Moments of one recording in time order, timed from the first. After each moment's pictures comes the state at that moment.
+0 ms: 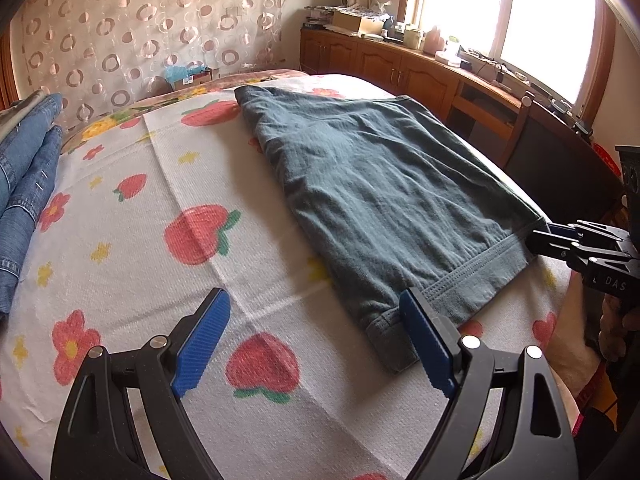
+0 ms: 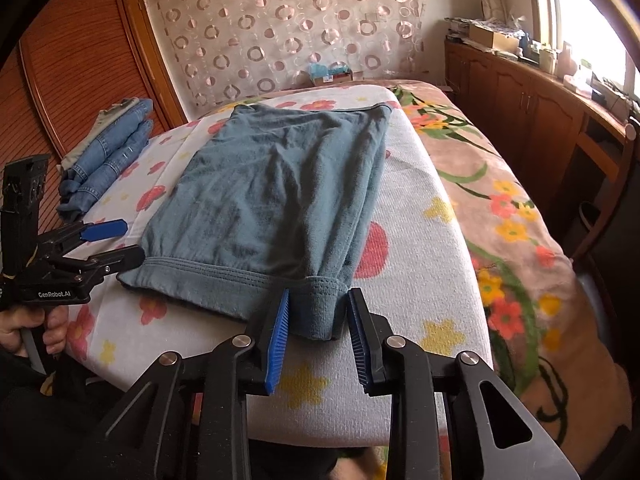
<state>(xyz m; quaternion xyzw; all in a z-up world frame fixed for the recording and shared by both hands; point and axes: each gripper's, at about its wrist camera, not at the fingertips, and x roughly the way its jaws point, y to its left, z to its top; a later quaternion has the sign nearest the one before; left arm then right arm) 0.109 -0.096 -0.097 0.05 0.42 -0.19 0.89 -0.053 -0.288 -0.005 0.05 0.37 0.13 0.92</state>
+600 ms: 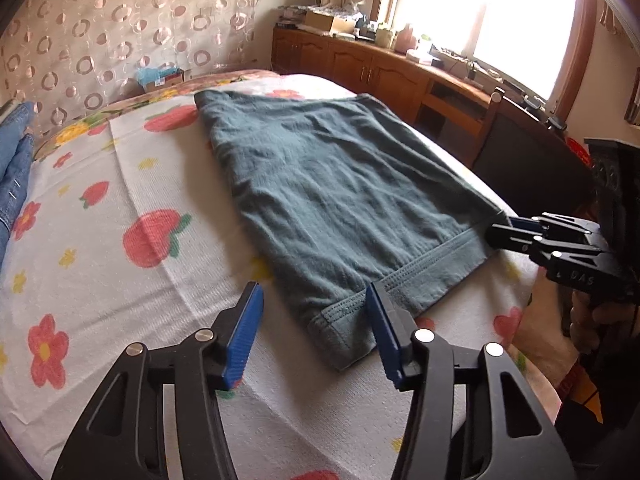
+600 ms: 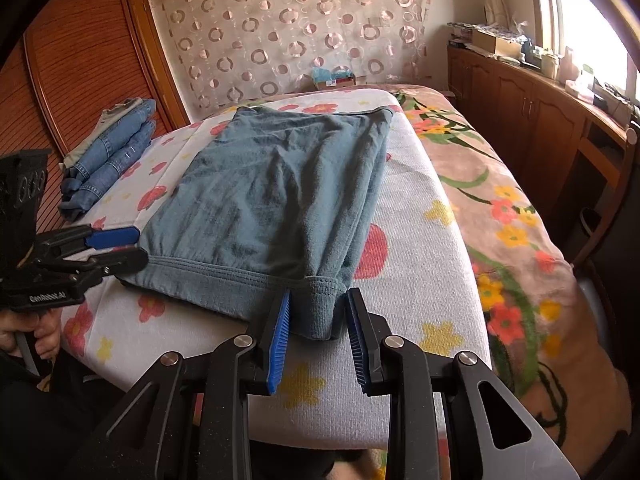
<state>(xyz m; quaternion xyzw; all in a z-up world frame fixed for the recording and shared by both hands) 0.103 -0.112 -0.093 0.04 0.42 -0.24 0.87 -0.053 -0.288 -0.007 0.04 0.36 0.13 0.92</state>
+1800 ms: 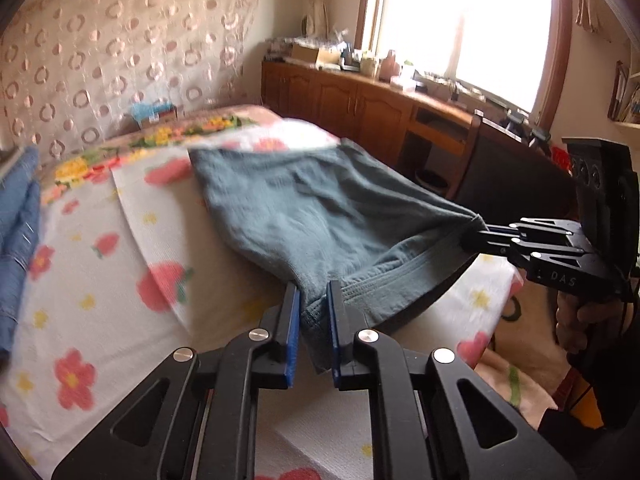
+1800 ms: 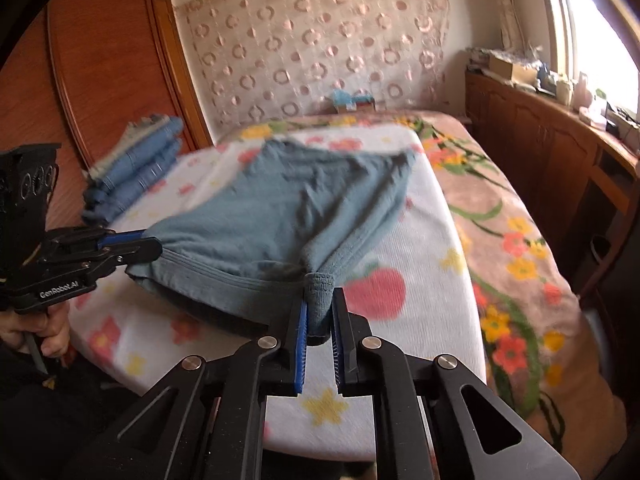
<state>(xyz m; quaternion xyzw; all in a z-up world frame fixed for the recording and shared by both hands) 0.085 -0.111 -0.046 0.04 0.35 -0.26 0.90 -0.057 -0.287 0.023 0.03 0.31 0.17 0.93</state>
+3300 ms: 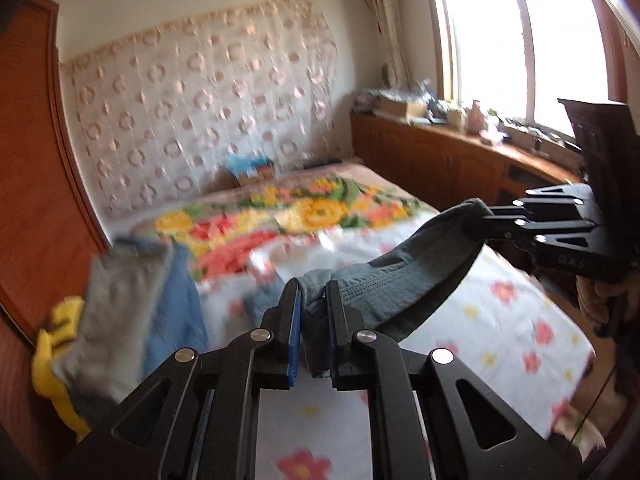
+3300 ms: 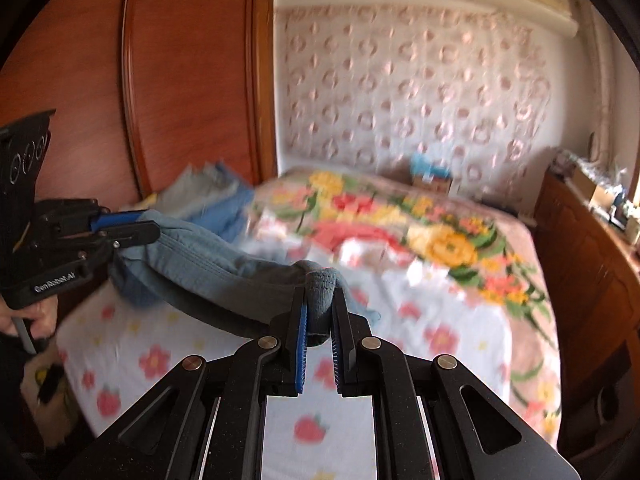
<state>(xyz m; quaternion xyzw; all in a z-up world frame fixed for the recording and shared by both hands) 0.147 0.011 0.033 0.08 0.28 -0.12 0.95 0.096 -0.179 0.085 -0.09 0.24 0.28 0.92</state>
